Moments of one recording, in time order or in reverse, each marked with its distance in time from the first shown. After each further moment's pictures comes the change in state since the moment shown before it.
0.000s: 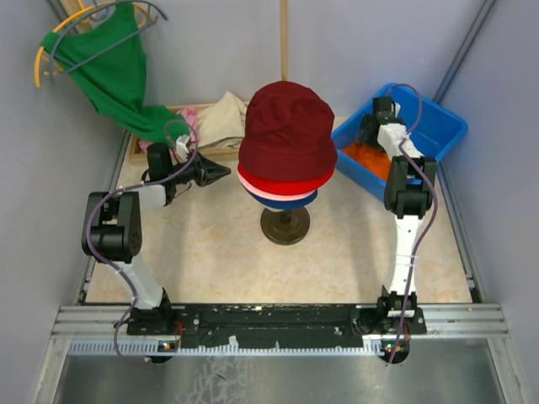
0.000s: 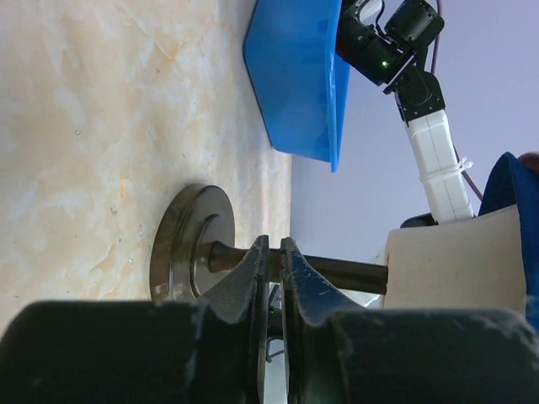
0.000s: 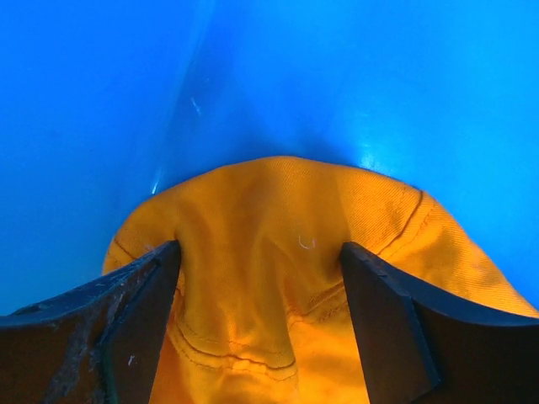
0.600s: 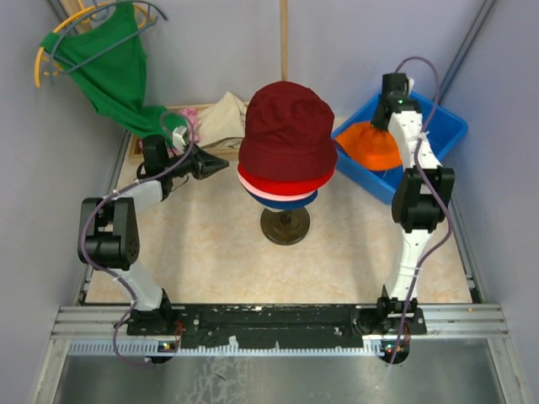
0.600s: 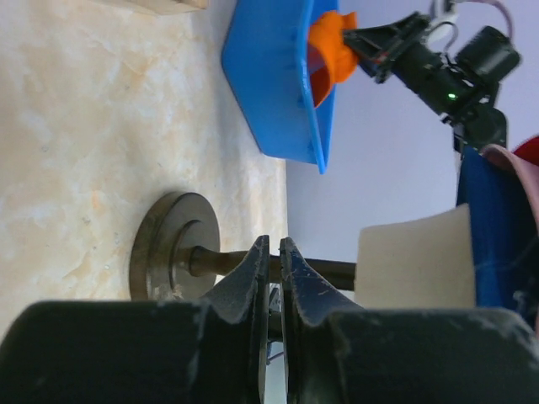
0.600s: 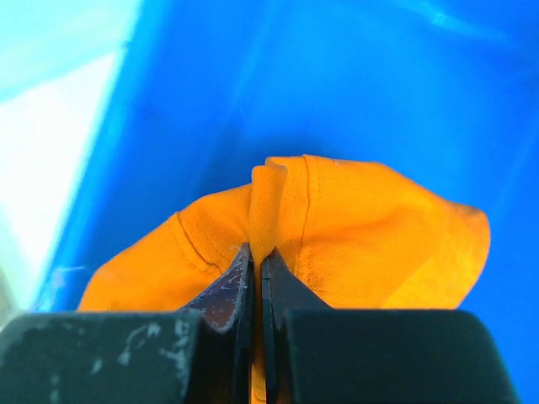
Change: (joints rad) left arm 0.002 -0.040 0.061 -0.084 -0.003 0.024; right arm 0.017 -0.230 -0.024 -0.123 0.027 -0.010
